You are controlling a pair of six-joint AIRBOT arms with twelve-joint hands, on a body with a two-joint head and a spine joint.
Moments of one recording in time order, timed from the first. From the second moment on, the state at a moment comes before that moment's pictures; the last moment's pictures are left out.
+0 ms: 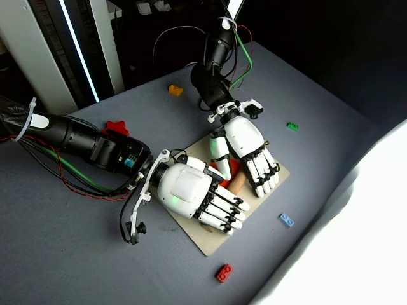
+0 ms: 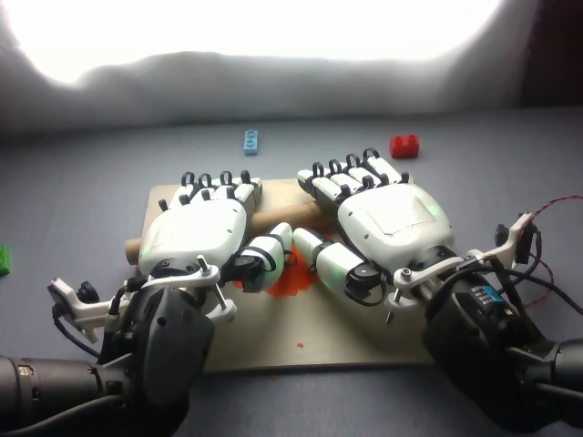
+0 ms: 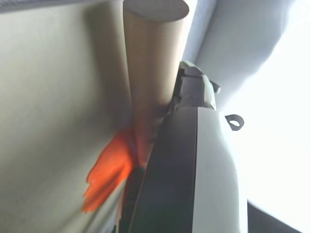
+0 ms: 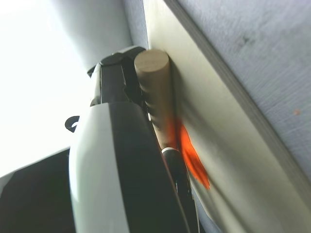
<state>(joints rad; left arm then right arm) 0.67 -1.43 1.18 -1.07 -1.05 1.57 -0.67 -1.63 1.40 0.67 0.96 -1.44</state>
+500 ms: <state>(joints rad) 0.68 -1.41 1.14 -1.05 -1.06 1.56 -0.68 -1.61 1.36 0.66 0.98 -1.44</state>
